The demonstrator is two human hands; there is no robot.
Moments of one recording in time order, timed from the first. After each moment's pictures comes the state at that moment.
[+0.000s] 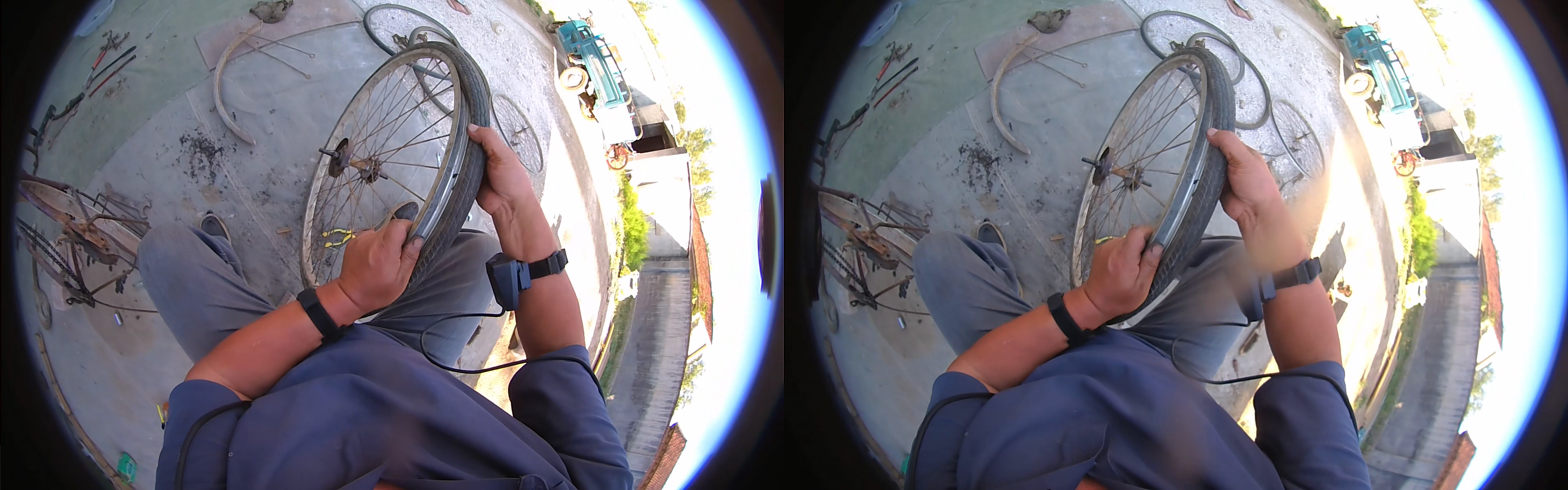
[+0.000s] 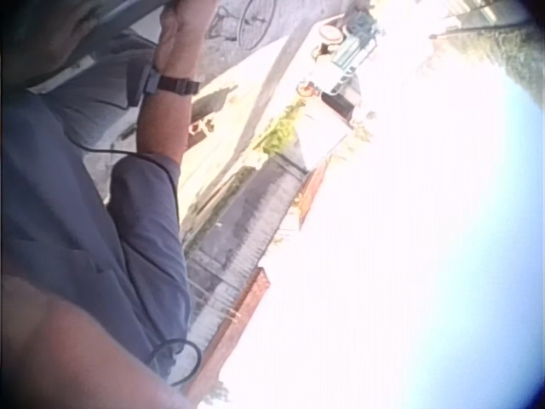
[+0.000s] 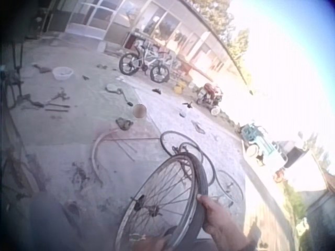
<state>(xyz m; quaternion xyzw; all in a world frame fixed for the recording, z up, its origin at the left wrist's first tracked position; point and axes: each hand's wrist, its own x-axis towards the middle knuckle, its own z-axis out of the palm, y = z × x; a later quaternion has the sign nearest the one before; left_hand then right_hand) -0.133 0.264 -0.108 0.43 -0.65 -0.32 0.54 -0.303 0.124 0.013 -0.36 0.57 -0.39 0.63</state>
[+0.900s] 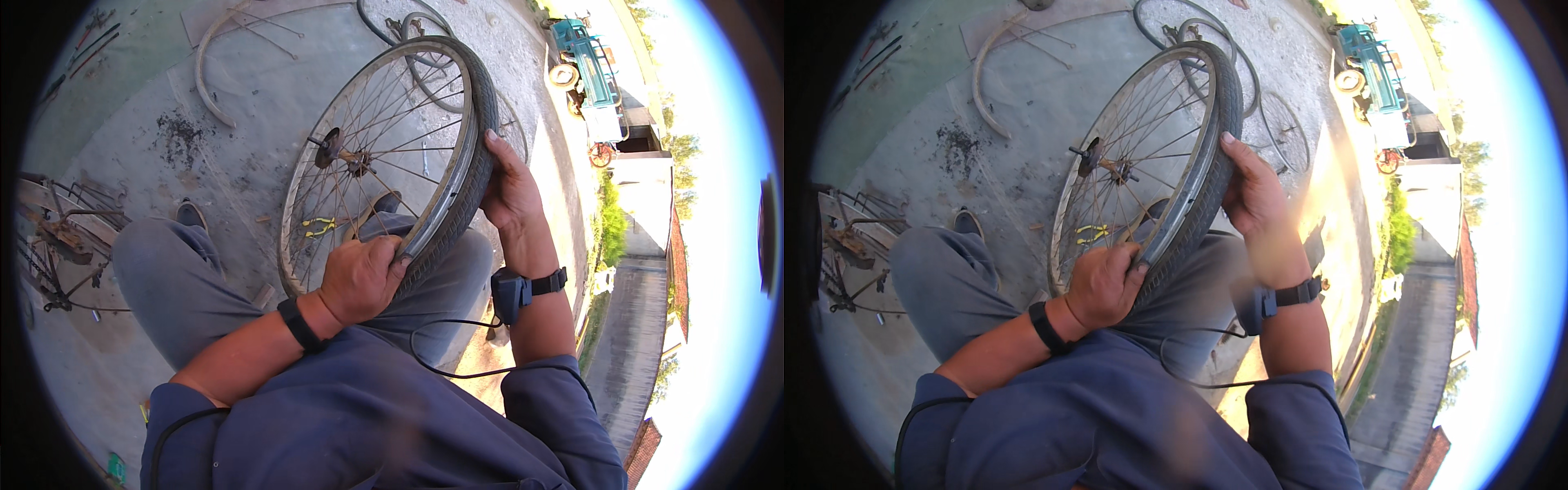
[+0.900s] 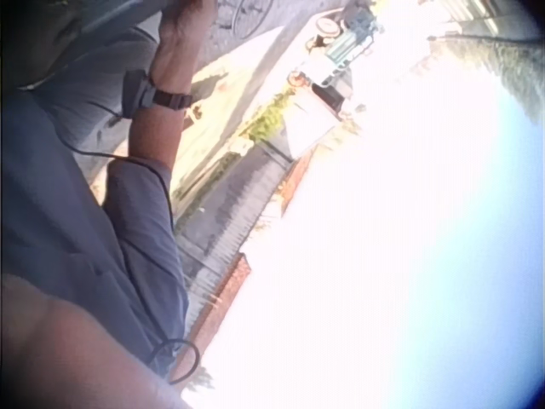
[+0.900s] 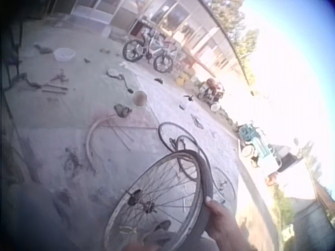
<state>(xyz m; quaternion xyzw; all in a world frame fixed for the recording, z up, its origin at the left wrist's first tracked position) -0.124 0.277 -0.118 0.40 -0.66 -0.33 0.54 -0.311 0.140 0.023 -0.35 0.55 -0.42 0.63</state>
